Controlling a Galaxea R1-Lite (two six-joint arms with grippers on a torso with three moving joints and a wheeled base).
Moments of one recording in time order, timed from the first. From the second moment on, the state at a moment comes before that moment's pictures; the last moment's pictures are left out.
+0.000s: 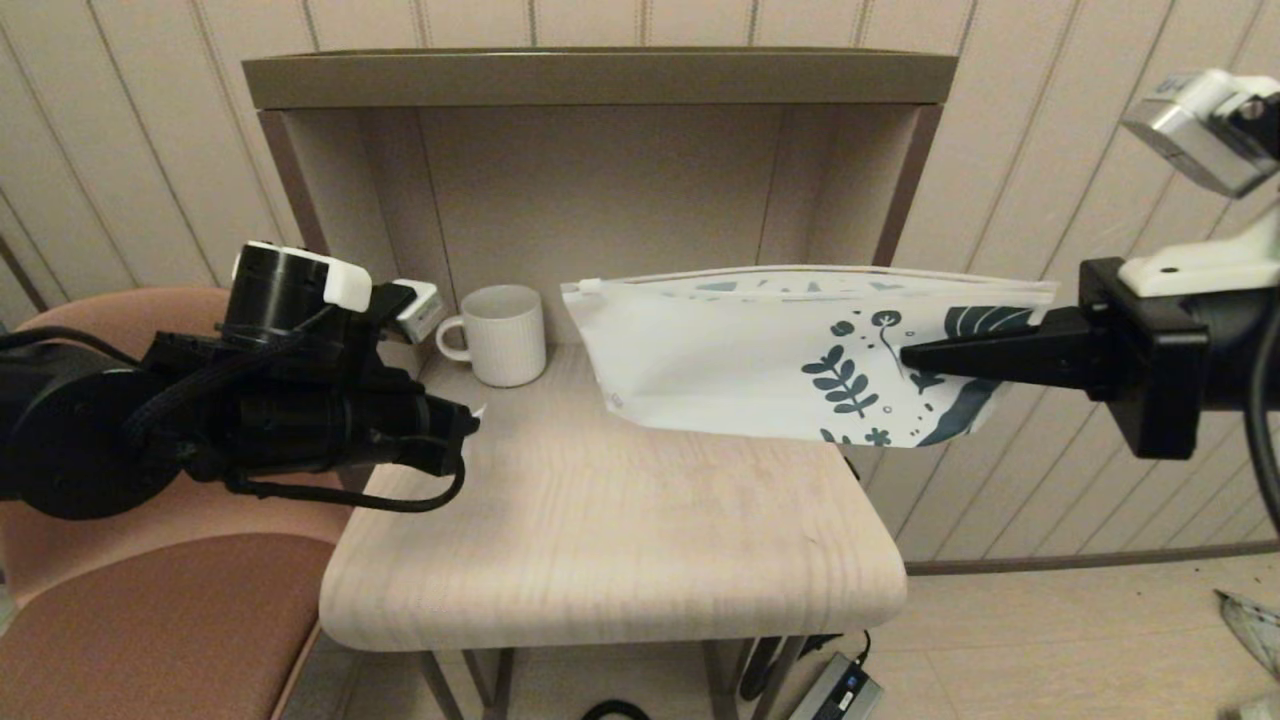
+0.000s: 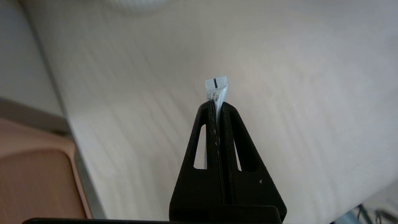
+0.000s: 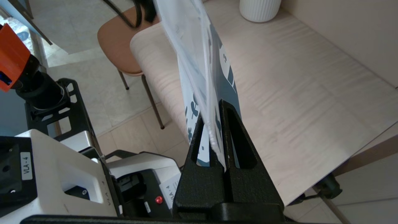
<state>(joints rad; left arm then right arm) -0.43 1.67 -1.05 -0.08 -0.06 0.00 0.29 1.33 -1.21 0.20 0.72 -0.23</state>
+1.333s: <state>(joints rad) -0.43 1.63 -1.50 0.06 -0.54 -0.20 0.45 1.48 -1.05 0.07 0.72 -0.22</state>
